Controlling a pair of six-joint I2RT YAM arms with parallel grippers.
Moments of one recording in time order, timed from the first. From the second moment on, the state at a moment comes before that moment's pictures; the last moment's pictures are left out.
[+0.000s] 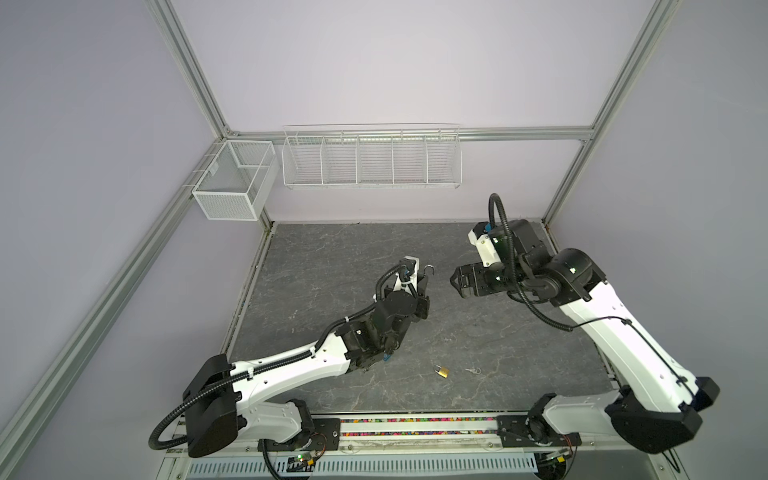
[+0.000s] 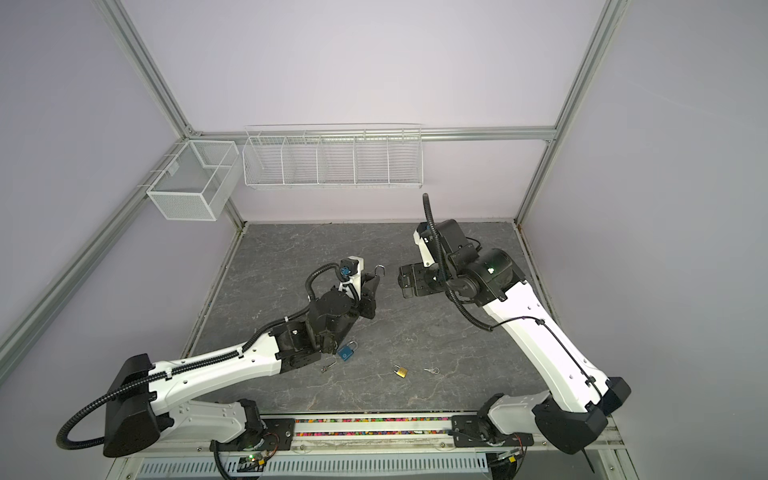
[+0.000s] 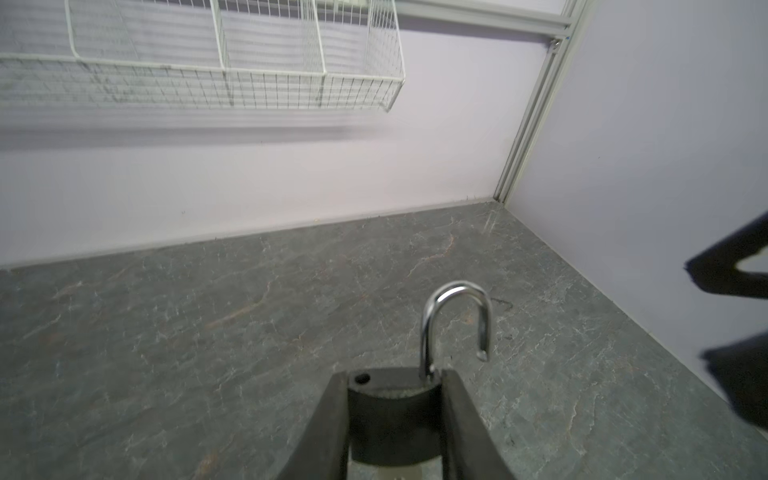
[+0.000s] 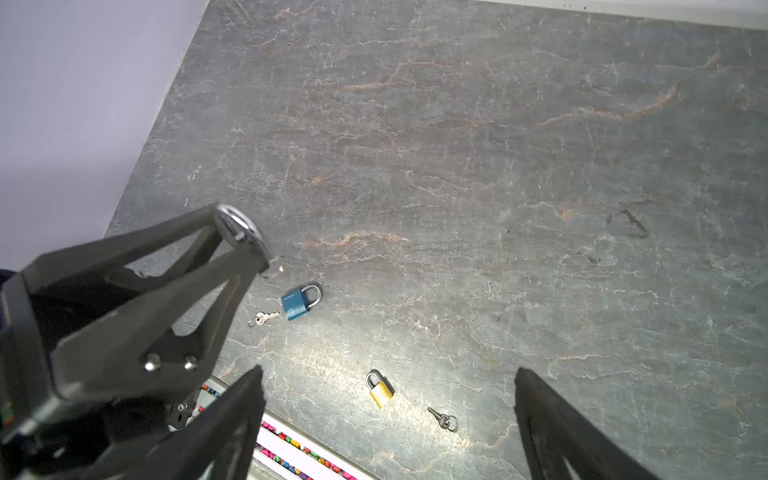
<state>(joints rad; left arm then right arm) -1.11 1.30 0.94 0.09 -0.60 -0.33 0.65 1.31 1.62 -1.20 0.02 0.37</state>
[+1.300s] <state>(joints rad) -0.88 2.00 1.42 -0.68 -0.26 -0.81 0.45 1.16 0.97 -0.92 -0.12 0.49</state>
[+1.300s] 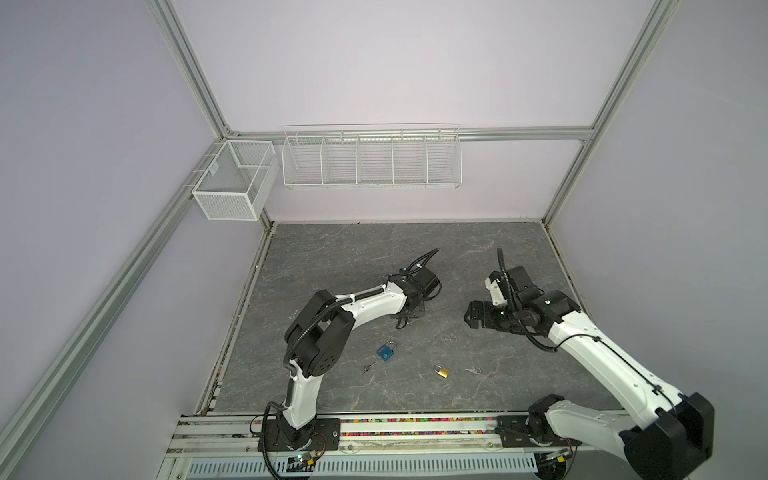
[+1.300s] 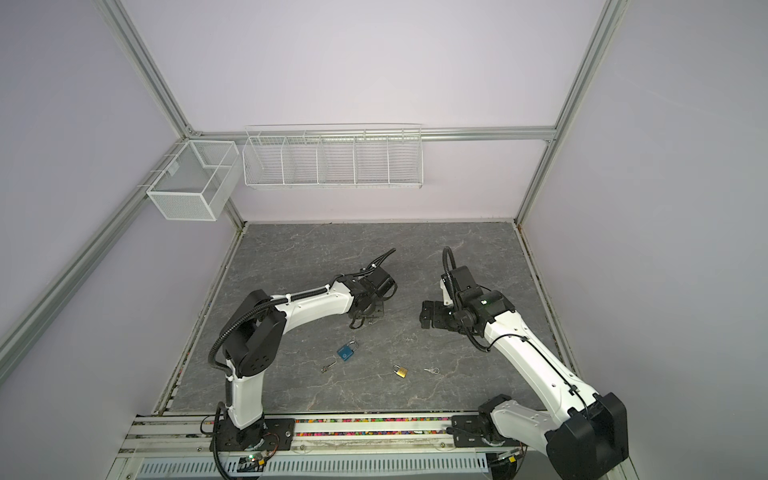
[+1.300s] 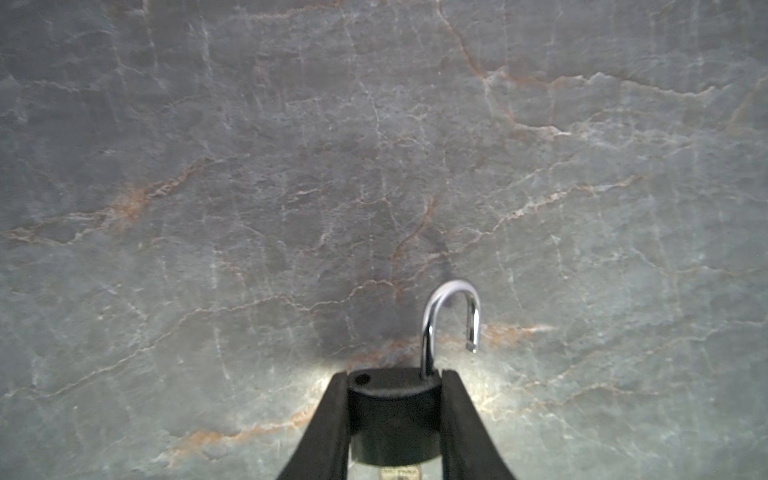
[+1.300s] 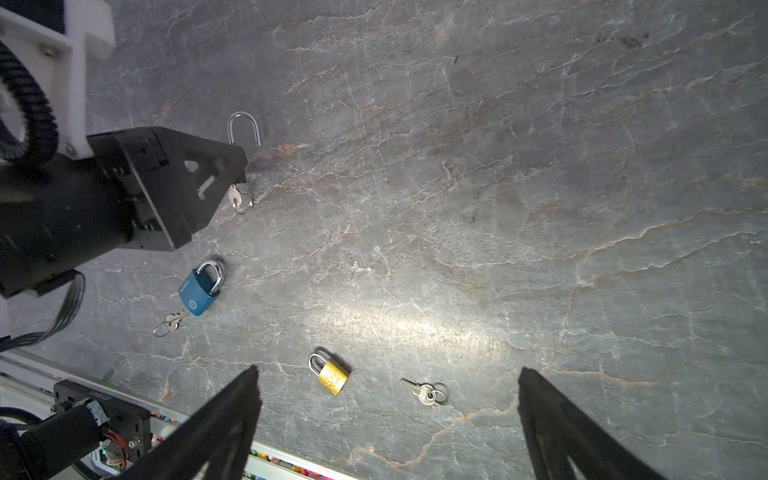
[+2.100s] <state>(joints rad) -0.84 2.04 1.43 -0.73 -0.22 -0.82 0.45 1.20 0.97 -0.92 -0.13 0.49</state>
